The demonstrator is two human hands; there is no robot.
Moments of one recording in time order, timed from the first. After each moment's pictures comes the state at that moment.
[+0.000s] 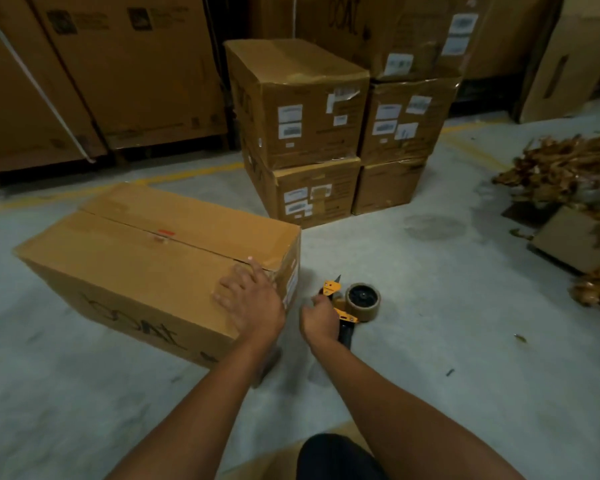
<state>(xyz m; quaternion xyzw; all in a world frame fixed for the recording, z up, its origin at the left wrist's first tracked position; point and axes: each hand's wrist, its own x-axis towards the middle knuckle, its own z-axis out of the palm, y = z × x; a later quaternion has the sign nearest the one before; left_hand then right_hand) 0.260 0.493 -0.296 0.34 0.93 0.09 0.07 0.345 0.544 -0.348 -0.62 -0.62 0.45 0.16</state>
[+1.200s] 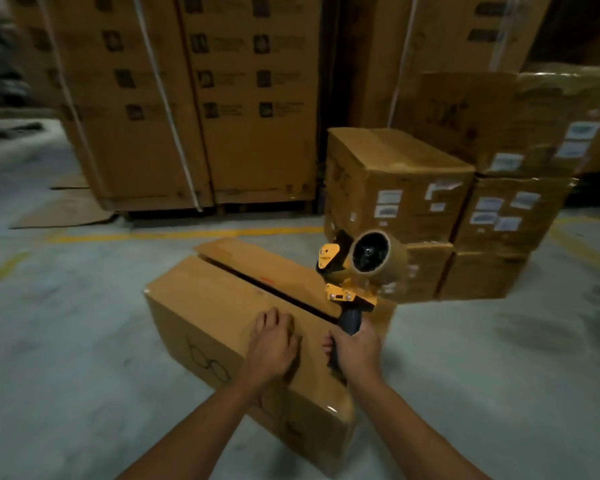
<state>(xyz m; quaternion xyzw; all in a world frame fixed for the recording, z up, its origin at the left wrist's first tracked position) 0.112 0.437 -0.277 0.43 0.88 0.16 0.06 0.245 0.523 -0.256 -0.42 -0.59 0.60 0.34</state>
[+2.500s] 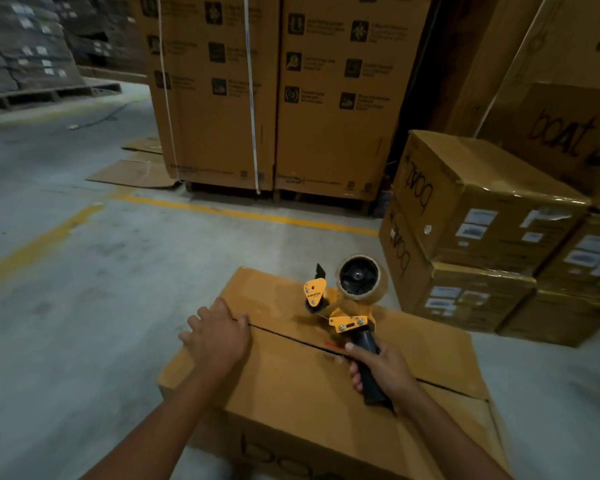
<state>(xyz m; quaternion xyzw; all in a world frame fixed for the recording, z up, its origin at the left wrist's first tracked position) -0.010 0.303 -0.295 0.09 0.98 0.18 -0.01 0.197 0.501 -0.257 -0.33 -0.67 0.66 0.08</state>
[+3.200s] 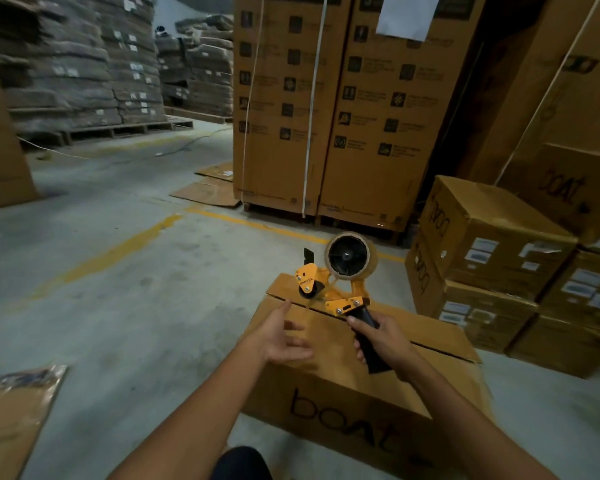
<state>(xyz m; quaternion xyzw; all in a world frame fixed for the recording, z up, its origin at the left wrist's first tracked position) 0.133 0.200 -0.195 -0.09 0.48 0.72 0.50 0.269 0.378 -0.158 -0.17 -0.79 0.58 0.06</state>
